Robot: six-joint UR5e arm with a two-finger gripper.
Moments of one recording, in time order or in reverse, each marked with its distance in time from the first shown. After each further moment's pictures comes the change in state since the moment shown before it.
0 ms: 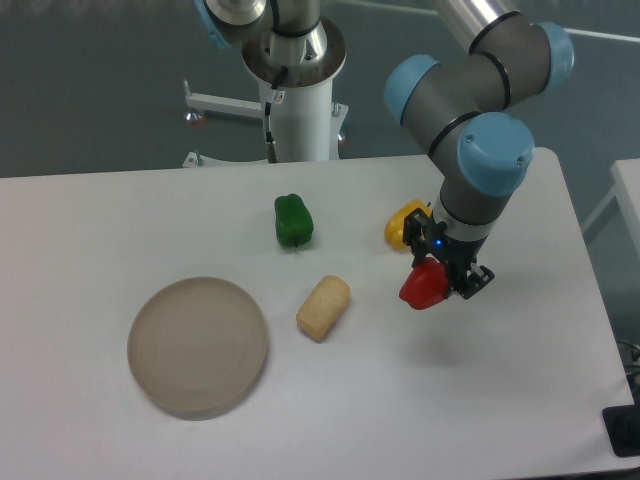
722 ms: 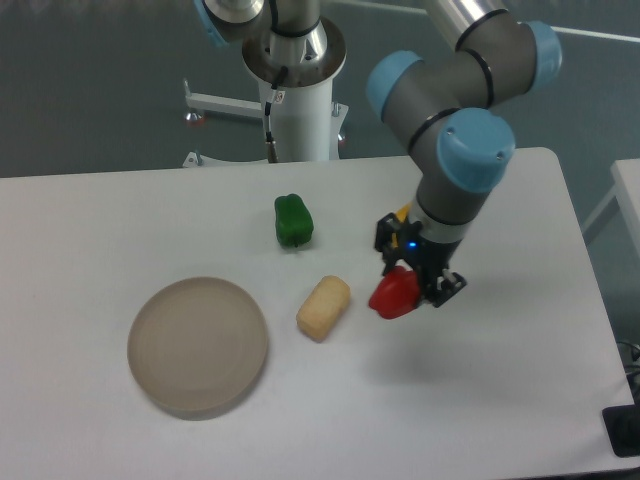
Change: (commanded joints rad) arm -0.147 0.028 0.008 0.003 -0.179 -0.236
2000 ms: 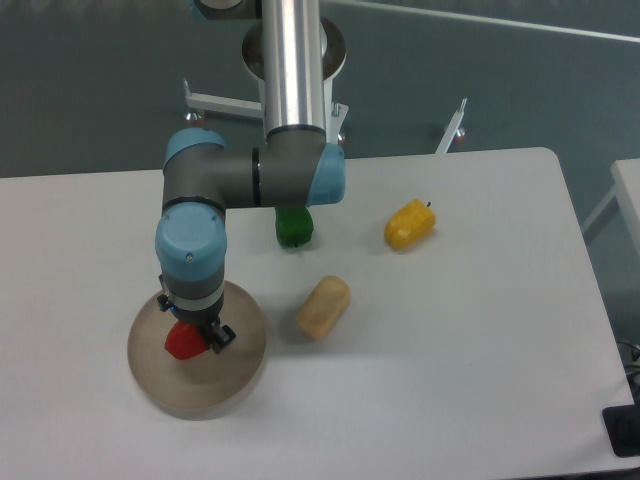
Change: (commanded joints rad) arm -0.344 -0.164 -0.051 0.126 0.106 -0.286
